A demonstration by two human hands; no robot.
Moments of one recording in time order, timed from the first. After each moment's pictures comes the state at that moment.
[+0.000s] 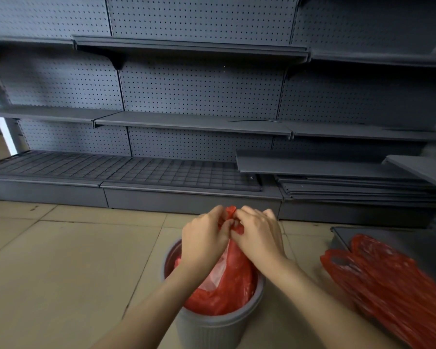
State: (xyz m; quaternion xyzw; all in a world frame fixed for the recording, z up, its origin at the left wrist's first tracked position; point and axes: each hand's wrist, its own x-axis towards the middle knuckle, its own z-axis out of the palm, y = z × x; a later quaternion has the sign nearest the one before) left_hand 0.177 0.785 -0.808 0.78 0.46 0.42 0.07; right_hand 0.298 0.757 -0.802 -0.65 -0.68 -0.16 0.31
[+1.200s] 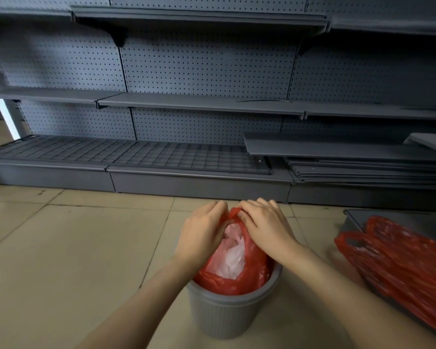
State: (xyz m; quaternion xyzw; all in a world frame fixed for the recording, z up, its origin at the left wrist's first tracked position) left_hand 0.133 0.797 -0.845 0.84 0.35 0.42 0.03; right_hand 0.290 0.764 -0.826 -0.61 -0.74 -0.10 0.27
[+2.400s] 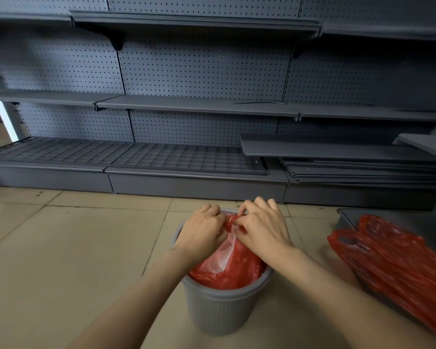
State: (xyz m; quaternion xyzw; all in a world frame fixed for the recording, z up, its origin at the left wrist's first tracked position) left_hand 0.140 0.796 -0.841 0.90 0.35 0.23 -0.03; right_hand 0.286 0.746 -0.825 -0.63 -0.73 -0.20 0.15
